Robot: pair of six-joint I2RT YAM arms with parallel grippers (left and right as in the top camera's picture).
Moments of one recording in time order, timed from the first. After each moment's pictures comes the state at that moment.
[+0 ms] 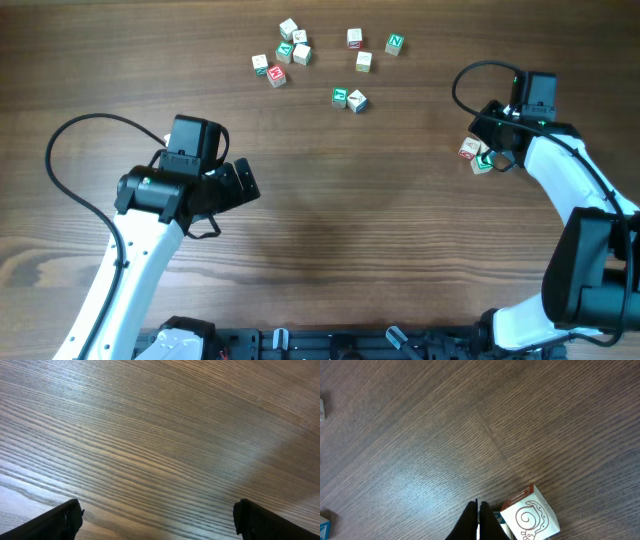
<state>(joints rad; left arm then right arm) -0.21 1.23 1.04 -1.06 -0.04 -0.58 -0.11 1.72 1.03 -0.35 -0.03 0.56</state>
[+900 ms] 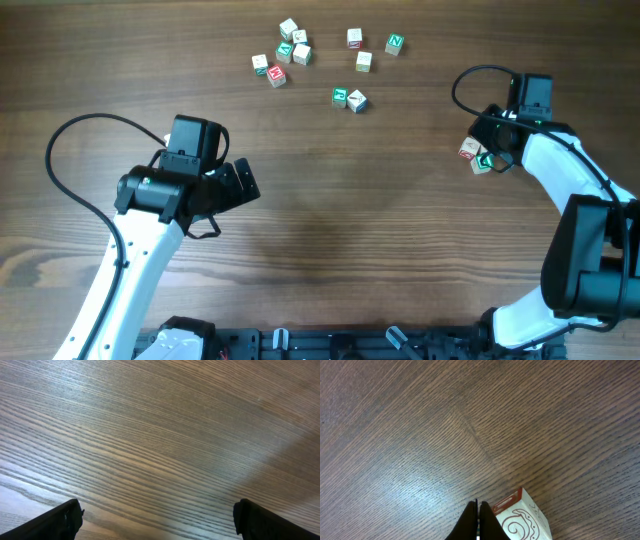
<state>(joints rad) -0.21 1.23 1.04 -1.06 -0.04 -0.58 -0.11 1.77 1.03 -0.34 -0.01 0.58</state>
